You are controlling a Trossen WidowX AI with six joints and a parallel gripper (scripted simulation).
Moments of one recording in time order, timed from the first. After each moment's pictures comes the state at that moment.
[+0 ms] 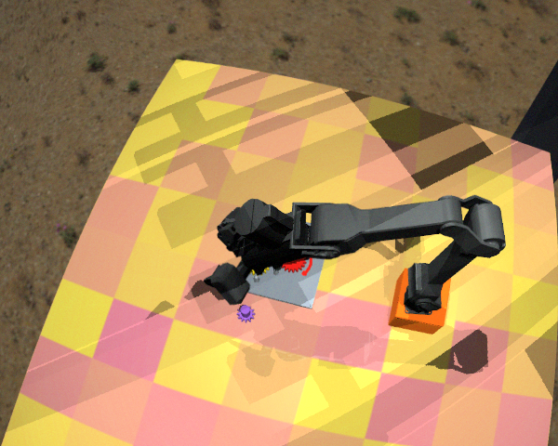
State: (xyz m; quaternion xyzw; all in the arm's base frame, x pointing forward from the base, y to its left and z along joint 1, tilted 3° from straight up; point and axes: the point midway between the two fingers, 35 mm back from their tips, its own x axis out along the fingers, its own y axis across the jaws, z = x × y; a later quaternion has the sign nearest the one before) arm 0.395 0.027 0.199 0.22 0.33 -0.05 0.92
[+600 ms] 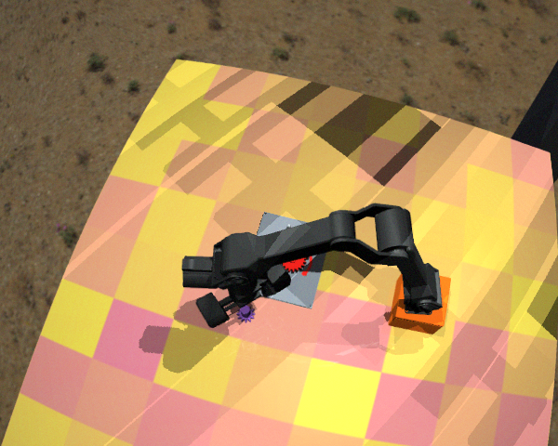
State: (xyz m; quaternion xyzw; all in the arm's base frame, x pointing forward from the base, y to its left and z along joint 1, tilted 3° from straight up) arm 0.380 0.053 0.052 0.32 0.62 -0.28 0.66
